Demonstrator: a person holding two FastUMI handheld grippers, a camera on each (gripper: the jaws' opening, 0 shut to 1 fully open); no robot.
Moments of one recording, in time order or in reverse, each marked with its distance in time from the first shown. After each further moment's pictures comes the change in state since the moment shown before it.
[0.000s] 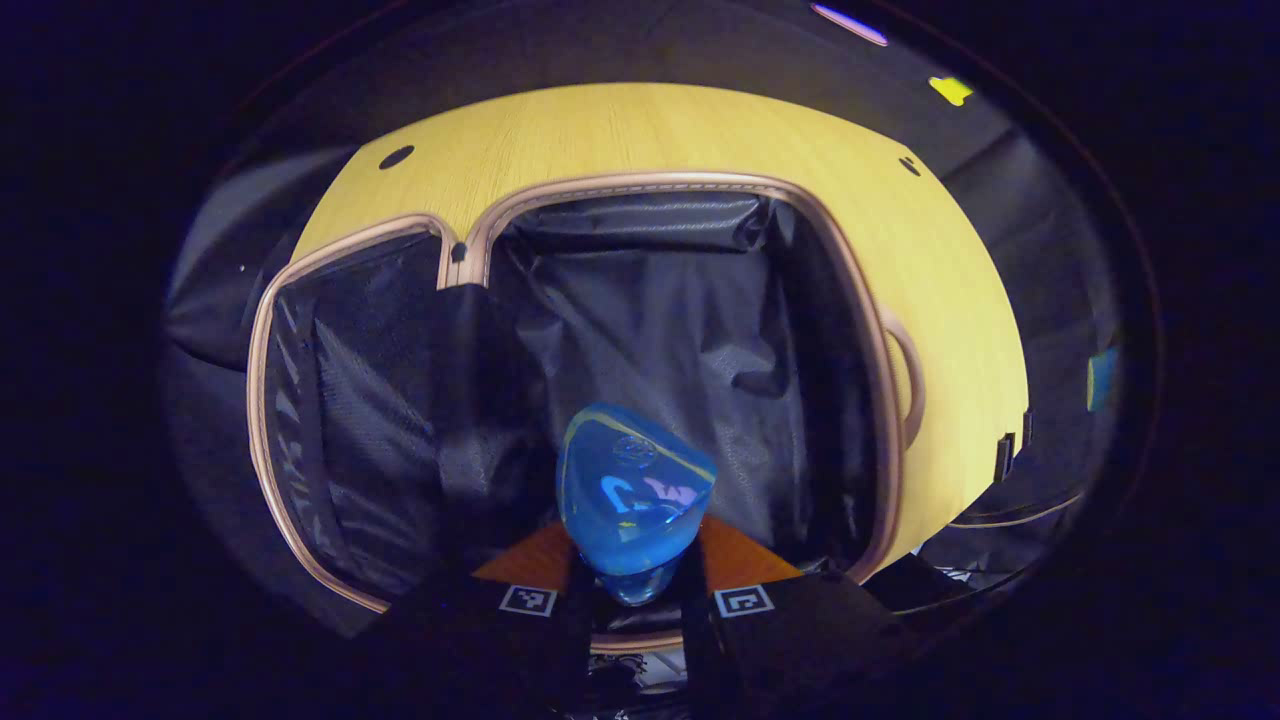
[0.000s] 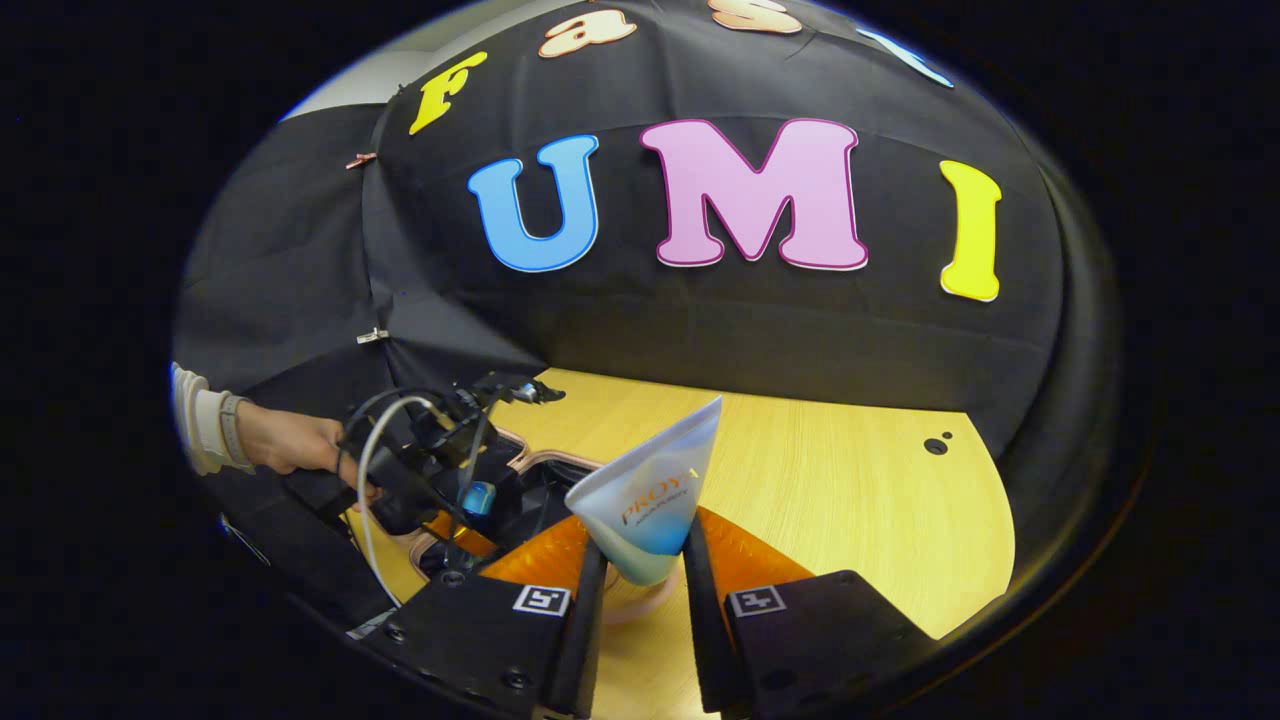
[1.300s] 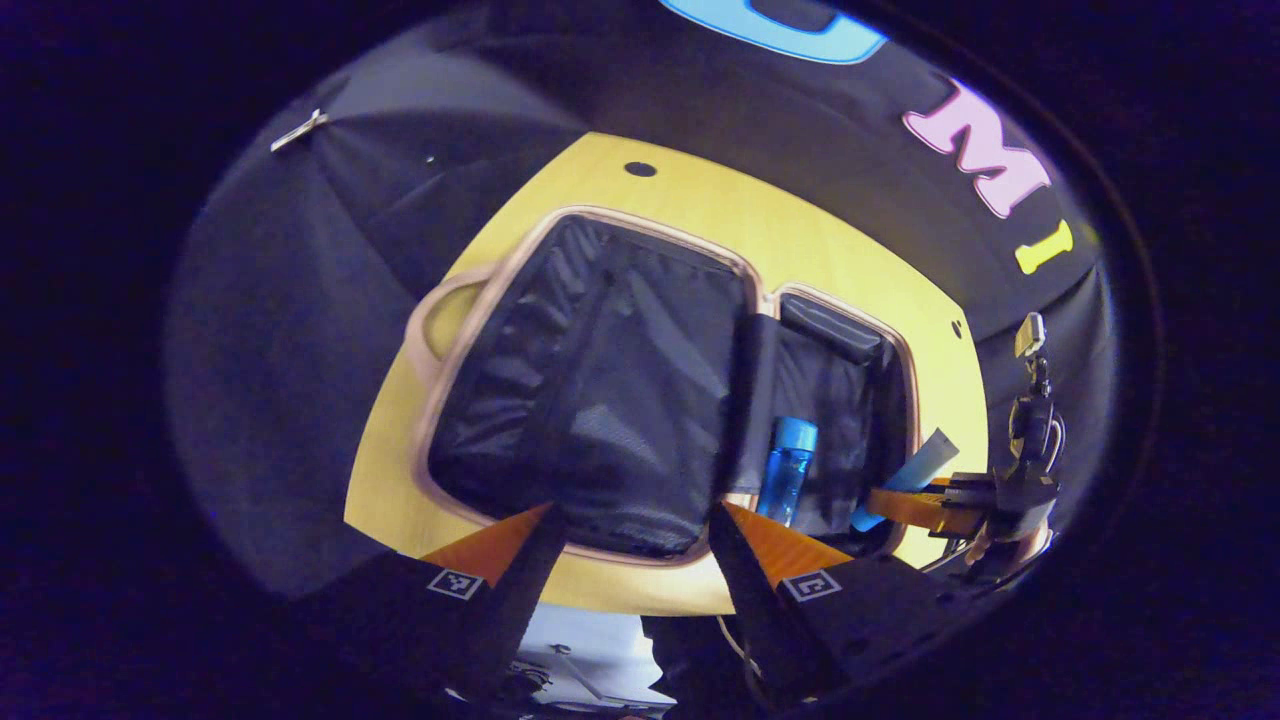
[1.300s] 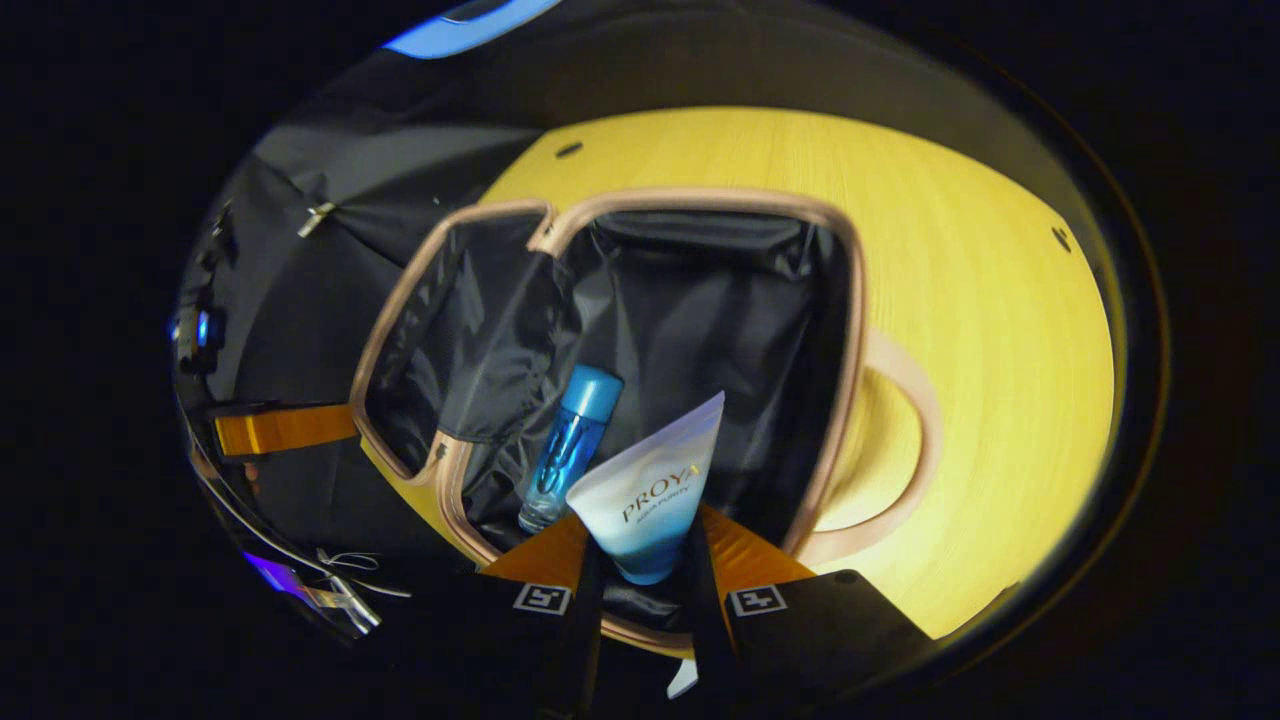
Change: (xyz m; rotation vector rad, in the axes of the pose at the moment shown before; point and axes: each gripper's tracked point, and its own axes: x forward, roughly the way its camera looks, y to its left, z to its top) left arm -0.109 0.169 -0.091 -0.458 -0.286 -0.052; right arm 0.103 0.134 -0.193 0.266 0.924 0.039
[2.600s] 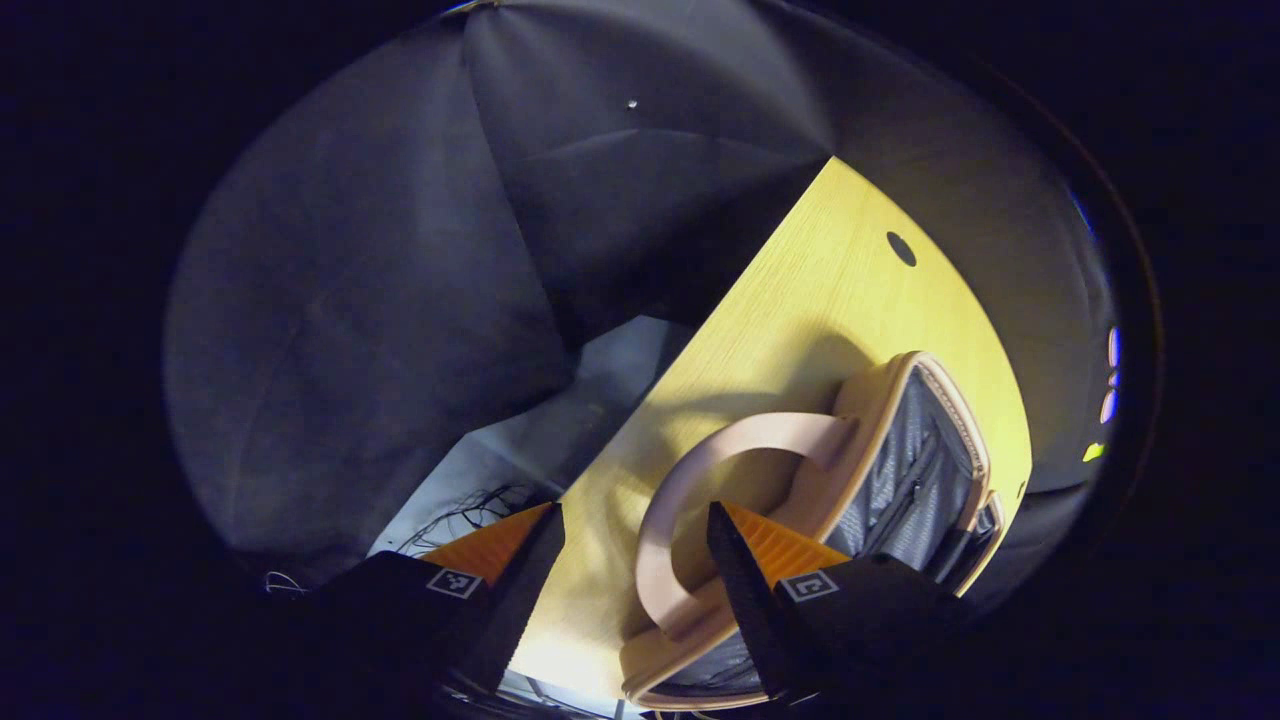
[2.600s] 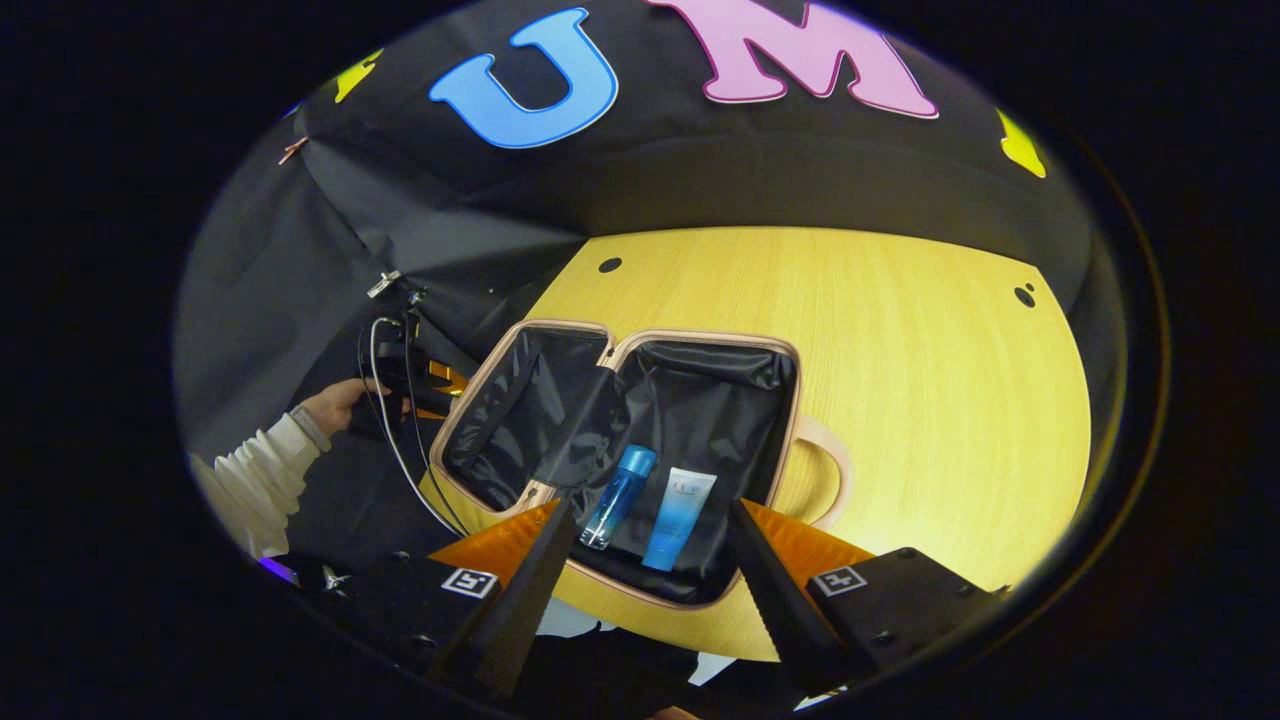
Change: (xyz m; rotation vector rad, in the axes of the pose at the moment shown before) left arm 0.110 0.169 0.129 -0.291 0.051 0.157; right arm -0.149 0.020 0.040 -0.082 -0.447 0.082
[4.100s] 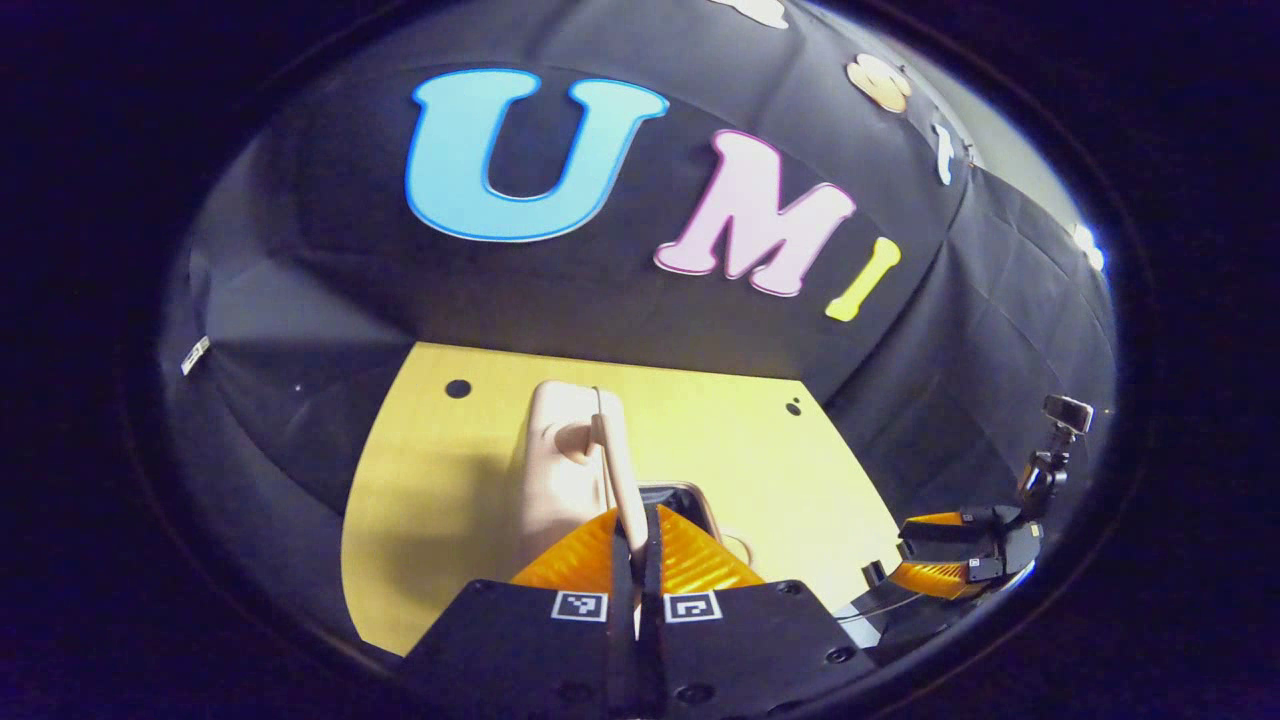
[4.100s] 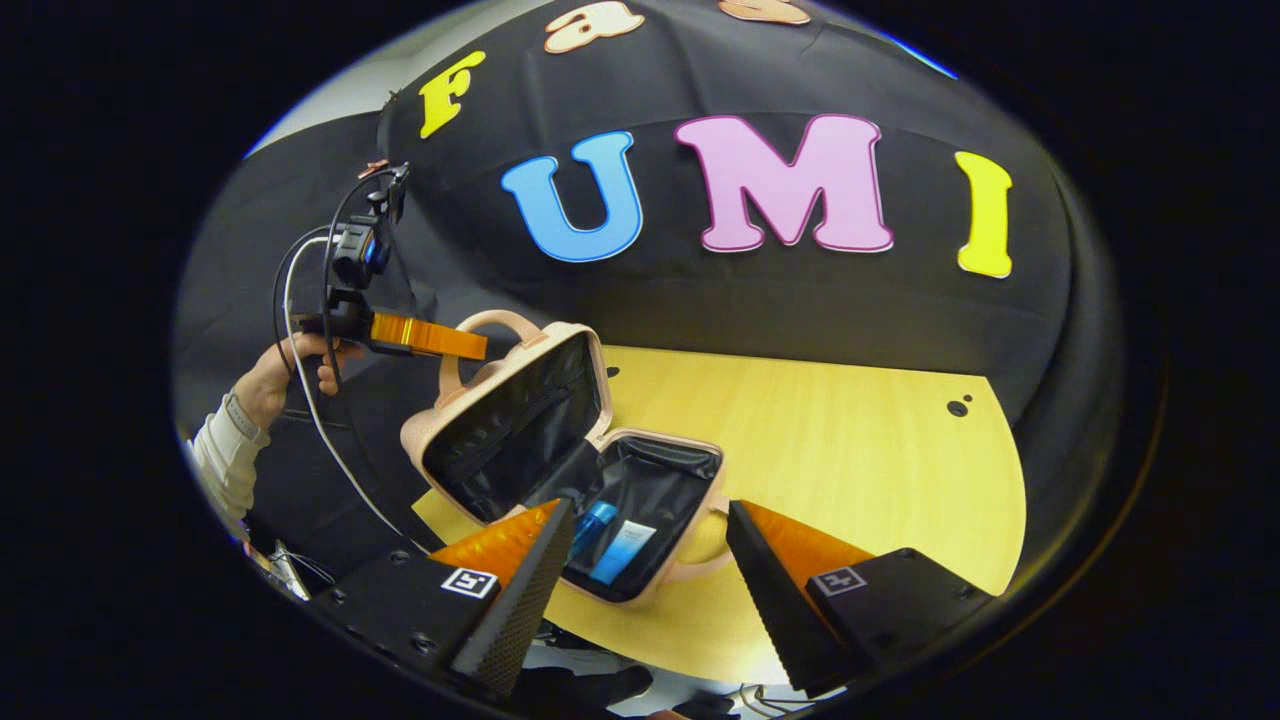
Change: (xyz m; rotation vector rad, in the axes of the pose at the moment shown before) left arm -0.315 -0.345 -0.152 0.677 -0.442 -0.576; right arm -0.161 -0.045 0.022 -0.162 -0.361 -0.009
